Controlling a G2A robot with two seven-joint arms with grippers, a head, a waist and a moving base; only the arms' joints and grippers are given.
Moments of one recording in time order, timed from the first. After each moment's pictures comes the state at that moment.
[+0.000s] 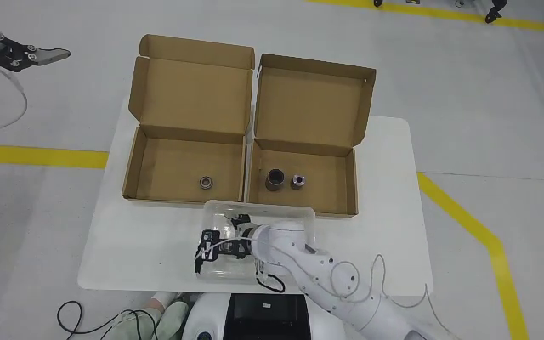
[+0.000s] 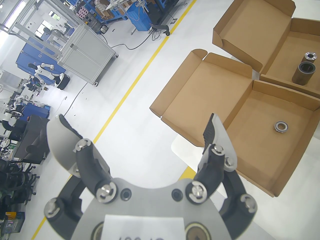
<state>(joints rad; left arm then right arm) 0.60 -0.17 -1.14 -1.49 0.83 -0.81 -0.08 -1.08 -1.50 0.59 -1.49 -1.65 -0.58 0.70</state>
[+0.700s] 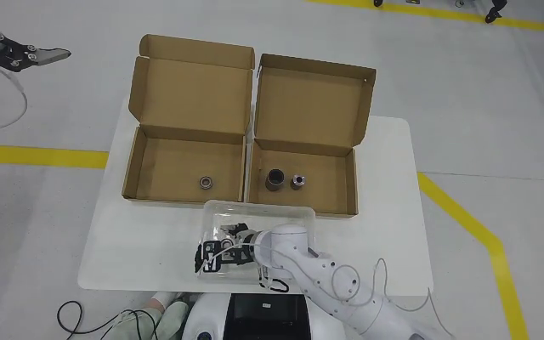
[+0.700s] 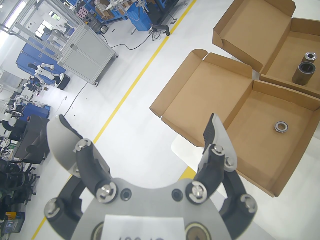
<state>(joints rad) 0.60 -0.17 -1.14 -1.49 0.83 -0.81 -0.08 -1.09 -1.49 0.58 -1.46 -1.67 -0.67 0.60</state>
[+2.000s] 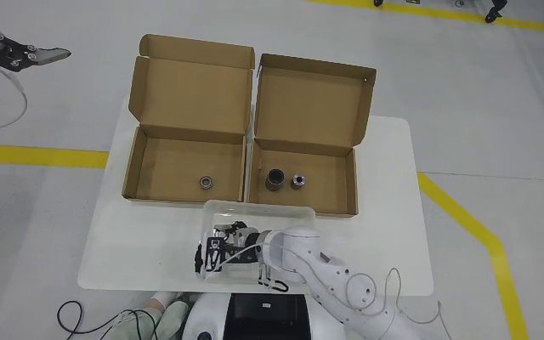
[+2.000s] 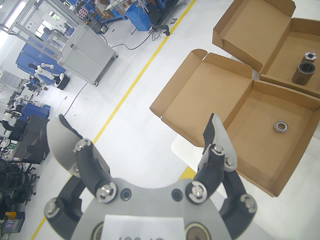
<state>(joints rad) 0.60 -0.17 -1.14 -1.49 0.83 -0.81 -0.08 -1.18 -1.44 0.68 -1.60 -1.70 -0.65 0.41</state>
